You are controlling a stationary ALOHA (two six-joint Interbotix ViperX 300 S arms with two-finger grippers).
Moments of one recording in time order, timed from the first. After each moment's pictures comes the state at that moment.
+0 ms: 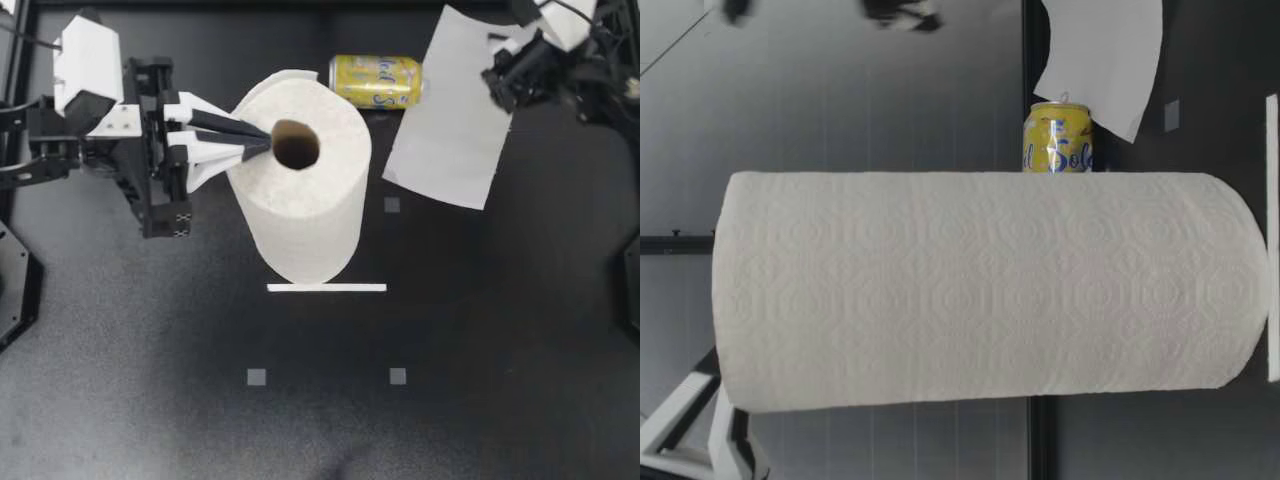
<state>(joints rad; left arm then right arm) 0.18 -0.45 0.79 -0.11 0.00 0.02 -0.46 -0.34 0.88 -1.40 0.59 1.48</state>
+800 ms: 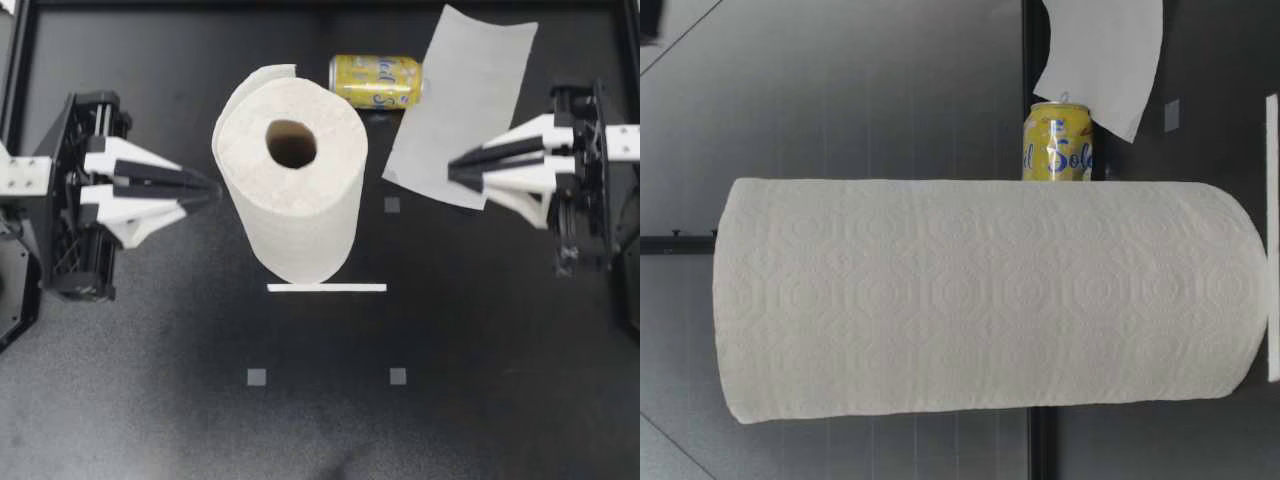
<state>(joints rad) -0.02 -0.62 0.89 -0.07 -0.29 0.02 -0.06 -0.68 0.85 -1.34 0.02 1.52</state>
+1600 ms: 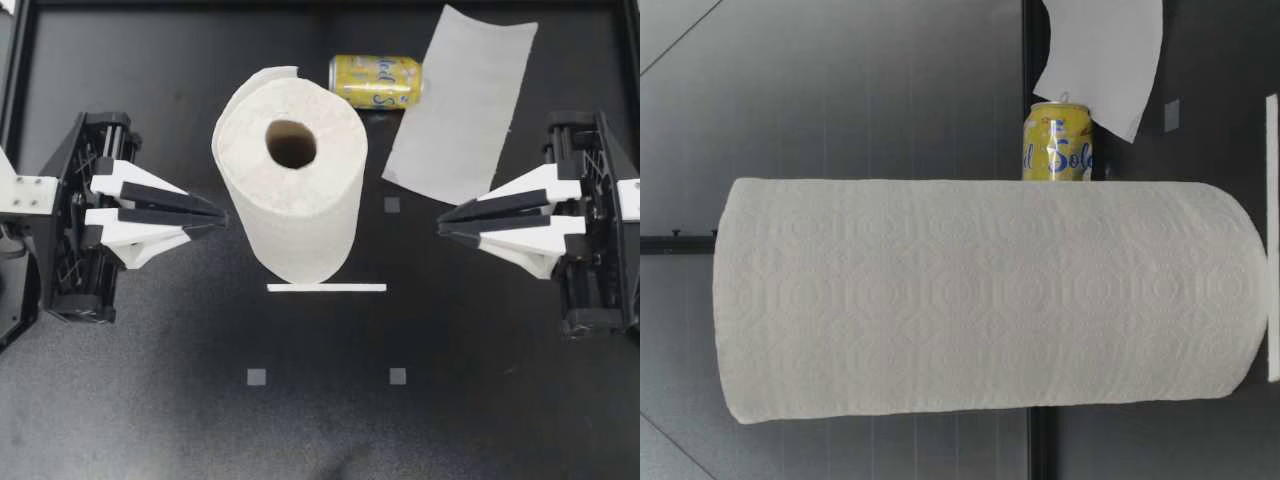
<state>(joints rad) -0.06 -0.59 0.88 -0.07 -0.29 0.02 0.18 -0.64 0.74 -1.43 0.22 1.50</state>
